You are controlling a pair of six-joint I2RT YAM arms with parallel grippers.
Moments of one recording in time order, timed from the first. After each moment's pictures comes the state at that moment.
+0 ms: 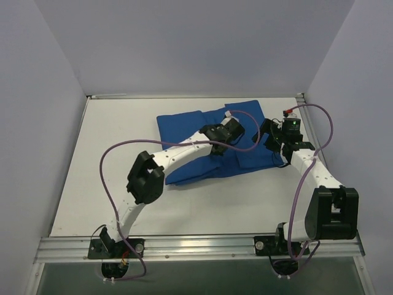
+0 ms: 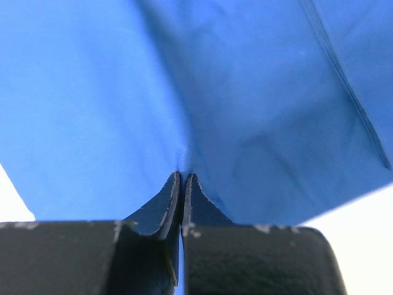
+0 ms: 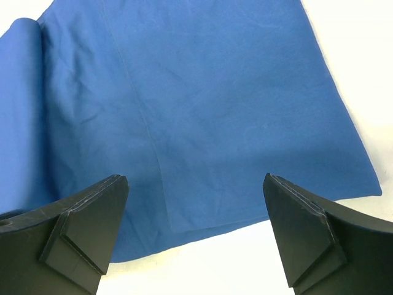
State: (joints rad) left arm -0.95 2.29 2.11 -0.90 -0.55 -0.33; right arm -0.01 1.38 0.87 -0.21 -0.13 0.45
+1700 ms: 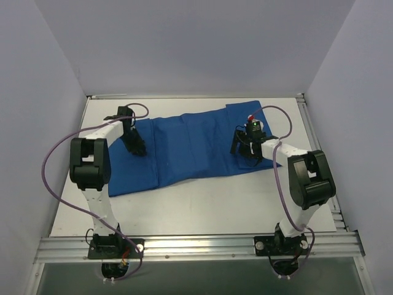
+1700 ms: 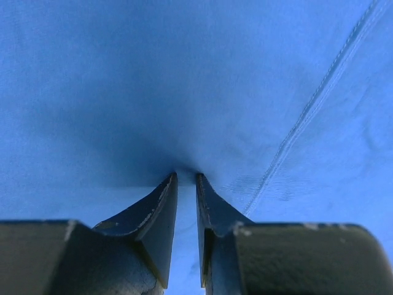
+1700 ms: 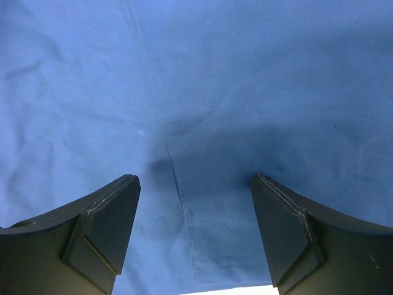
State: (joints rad) left arm -0.07 2.01 1.42 -0.69 0.11 -0.59; right arm 0.26 1.75 0.98 -0.20 0.03 0.45
